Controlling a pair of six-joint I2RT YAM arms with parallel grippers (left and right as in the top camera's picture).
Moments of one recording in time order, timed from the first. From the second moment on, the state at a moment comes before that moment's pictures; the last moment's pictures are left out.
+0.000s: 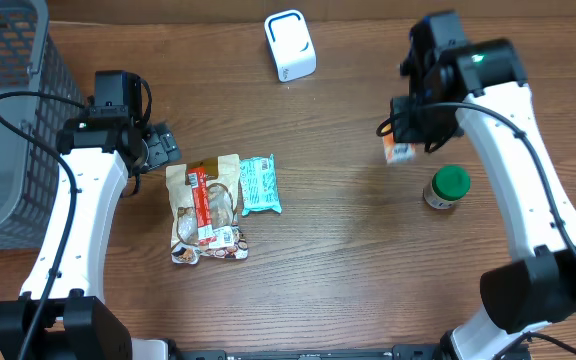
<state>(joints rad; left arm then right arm) 0.03 1.58 1.32 -0.97 -0.21 -0.41 0.22 1.81 1.81 -1.42 -0.02 0.18</state>
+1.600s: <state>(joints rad) 0.03 1.58 1.32 -0.97 -0.21 -0.41 0.61 1.87 1.43 -0.53 -0.19 0.49</state>
